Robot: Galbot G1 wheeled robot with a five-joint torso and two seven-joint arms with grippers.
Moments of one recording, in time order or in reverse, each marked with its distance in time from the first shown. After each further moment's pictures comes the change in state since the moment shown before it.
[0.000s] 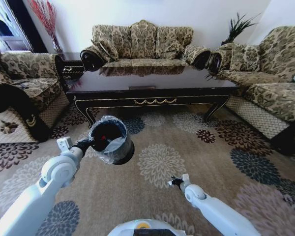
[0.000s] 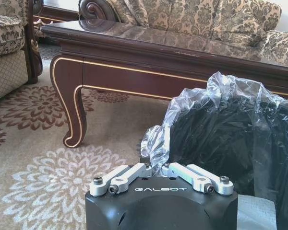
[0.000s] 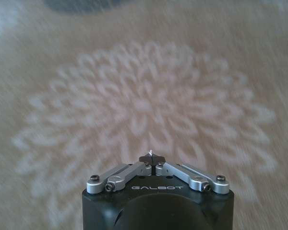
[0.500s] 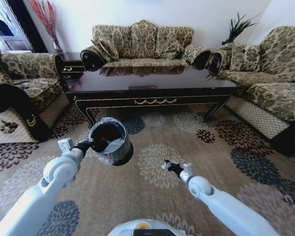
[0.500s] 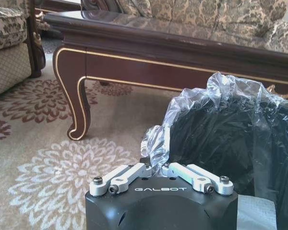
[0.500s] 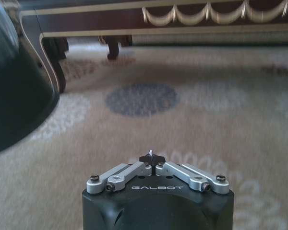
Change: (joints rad) left arm 0.010 -0.004 0.026 0.032 0.025 -0.005 0.007; right arm -0.044 -0.122 0.125 0.329 -0.061 0.101 -0.065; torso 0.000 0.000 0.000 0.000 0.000
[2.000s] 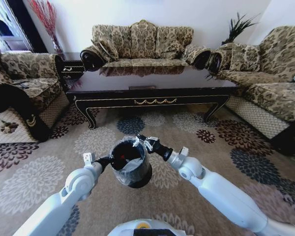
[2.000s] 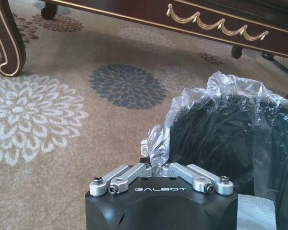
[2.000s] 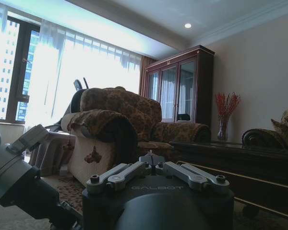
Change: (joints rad) left arm 0.002 -0.042 0.239 -0.016 -0.053 0.024 -0.004; right arm 0.256 0.103 -0.131 0.076 -0.143 0.359 -0.481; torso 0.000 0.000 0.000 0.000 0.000
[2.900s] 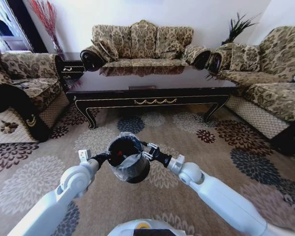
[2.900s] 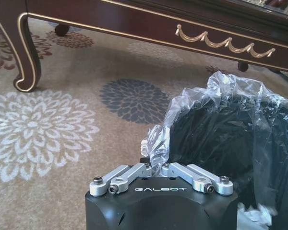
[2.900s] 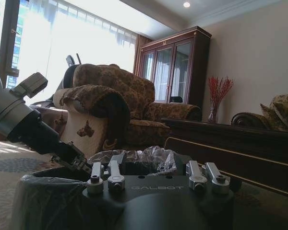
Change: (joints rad) left arm 0.018 0.022 -0.081 -0.018 -0.018 0.001 0.001; right arm -0.084 -0.005 0.041 -0.032 -0.089 0.006 0.012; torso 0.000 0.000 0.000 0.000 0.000
